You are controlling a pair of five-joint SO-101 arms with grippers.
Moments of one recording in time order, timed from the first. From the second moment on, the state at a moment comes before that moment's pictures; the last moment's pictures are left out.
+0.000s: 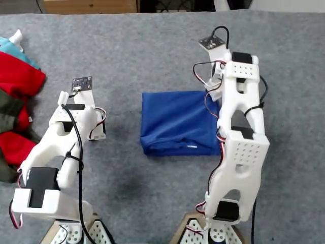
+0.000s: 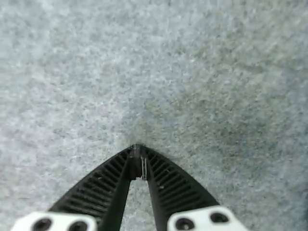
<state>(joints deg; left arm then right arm) -4.2 -0.5 38.9 50.2 9.3 7.5 40.4 -28.4 78.1 32.2</state>
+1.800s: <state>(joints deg) -0.3 0.8 37.3 44.0 5.5 -4.5 -11.2 26.1 88.0 41.5</state>
